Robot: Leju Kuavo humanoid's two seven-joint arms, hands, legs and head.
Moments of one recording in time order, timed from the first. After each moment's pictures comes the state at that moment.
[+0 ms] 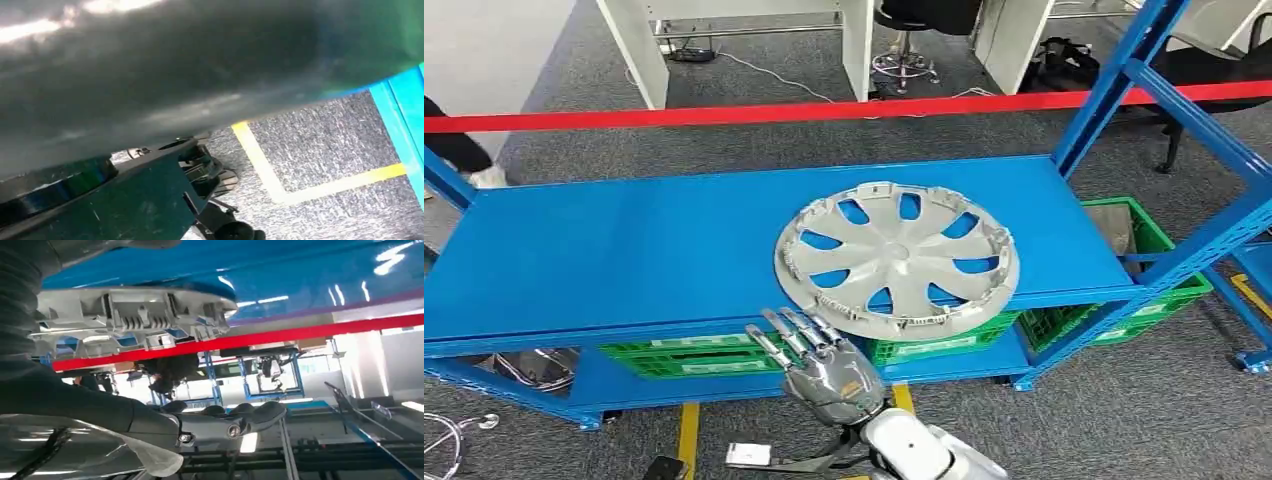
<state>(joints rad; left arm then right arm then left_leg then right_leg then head) -0.10 -0.19 0.56 -0.23 -0.68 0.04 -0.56 -0.06 0.09 0.67 -1.27 1.57 -0.69 0.01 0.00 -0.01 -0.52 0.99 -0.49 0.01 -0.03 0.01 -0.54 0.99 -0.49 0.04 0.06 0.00</state>
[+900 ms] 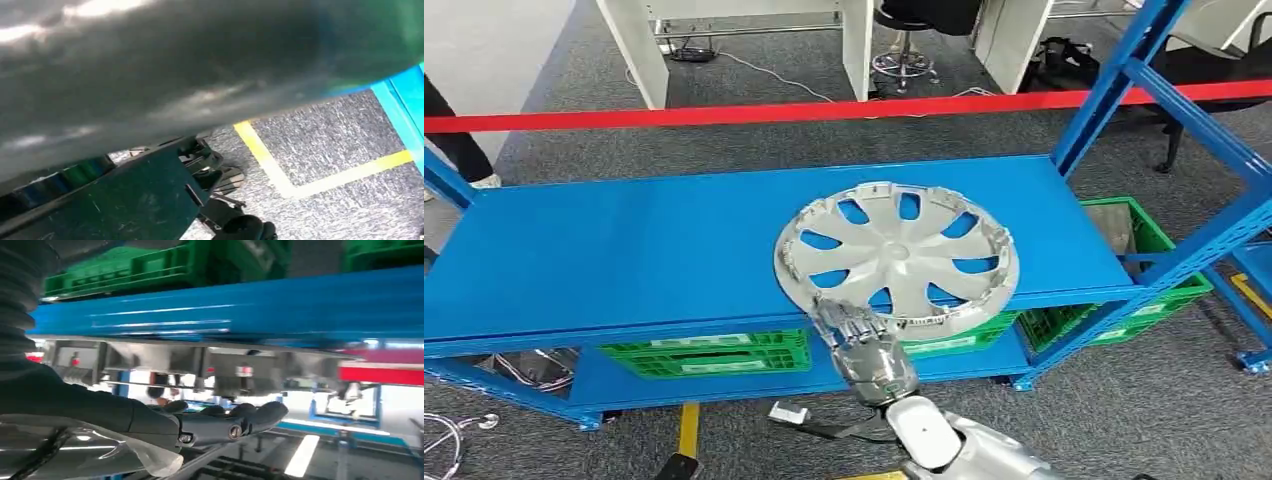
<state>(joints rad) -0.11 -0.21 0.57 -0.23 -0.80 0.04 -0.55 -0.23 -0.04 0.88 -1.04 1.57 -0.67 0.50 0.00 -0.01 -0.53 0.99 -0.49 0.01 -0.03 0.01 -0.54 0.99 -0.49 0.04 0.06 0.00</state>
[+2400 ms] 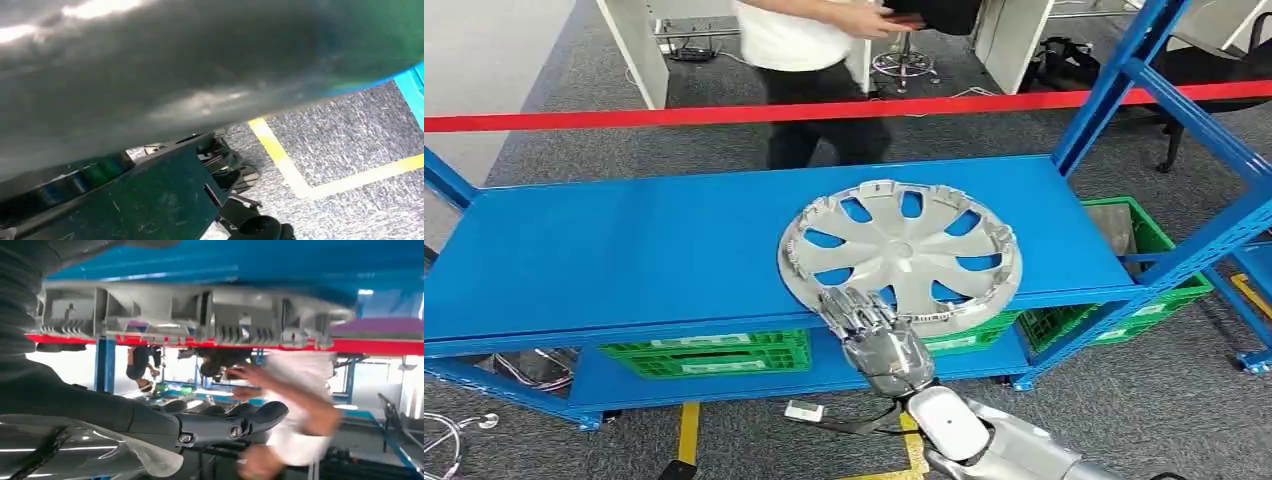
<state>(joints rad) -0.10 -0.21 0.66 -0.23 -0.87 0.03 -0.52 -0.21 -0.16 0.88 -1.27 1.57 -0.61 0.42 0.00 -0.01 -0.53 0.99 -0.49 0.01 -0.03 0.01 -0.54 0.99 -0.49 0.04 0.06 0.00</state>
